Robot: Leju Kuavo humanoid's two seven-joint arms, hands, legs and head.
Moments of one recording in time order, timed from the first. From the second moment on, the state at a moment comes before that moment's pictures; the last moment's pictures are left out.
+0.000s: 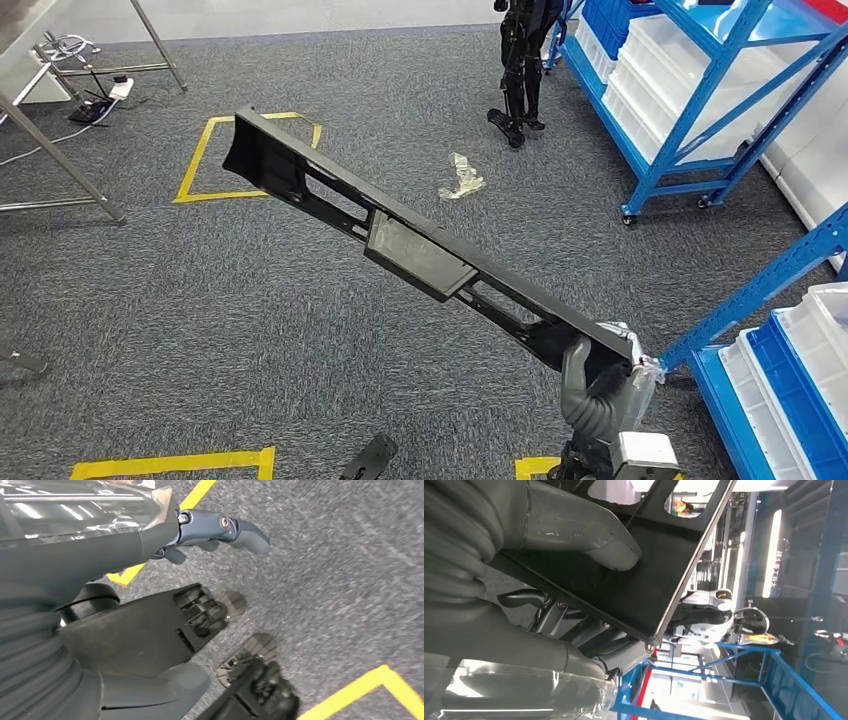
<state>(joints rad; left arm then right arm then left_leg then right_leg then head) -0.30 -0.22 -1.24 -0.25 0.55 0.27 0.07 0.19 -0.05 0.38 -1.76 0.04 -0.68 -0.67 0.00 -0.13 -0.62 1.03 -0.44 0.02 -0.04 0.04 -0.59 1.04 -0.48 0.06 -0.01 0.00</state>
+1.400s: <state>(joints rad) -0.26 -0.25 -0.92 -0.25 0.70 0.53 -0.10 -0.09 0.08 0.36 -1.55 0.03 -0.38 -0.67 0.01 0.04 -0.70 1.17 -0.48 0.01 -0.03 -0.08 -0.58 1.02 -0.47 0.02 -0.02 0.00</state>
